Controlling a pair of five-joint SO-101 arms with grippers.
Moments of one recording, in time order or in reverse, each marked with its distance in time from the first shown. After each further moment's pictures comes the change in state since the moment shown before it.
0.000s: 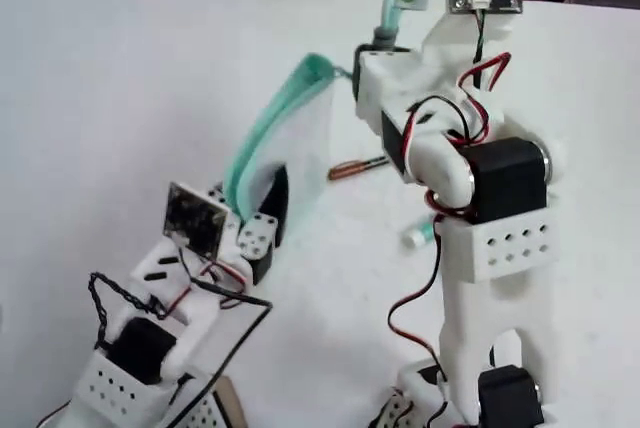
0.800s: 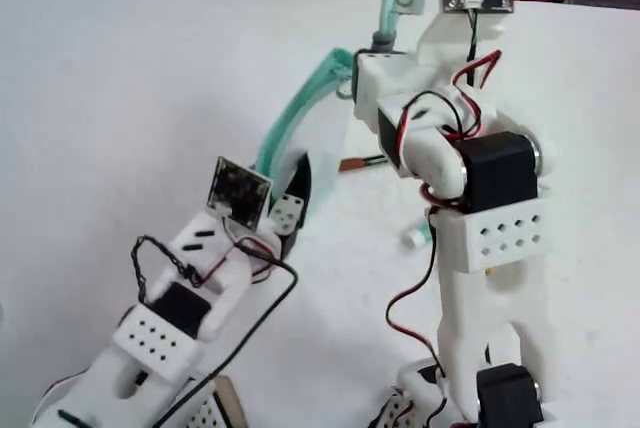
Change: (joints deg) left arm 0.8 26.5 2.1 -22.8 -0.8; right arm 0.1 0.5 4.1 -1.6 0.0
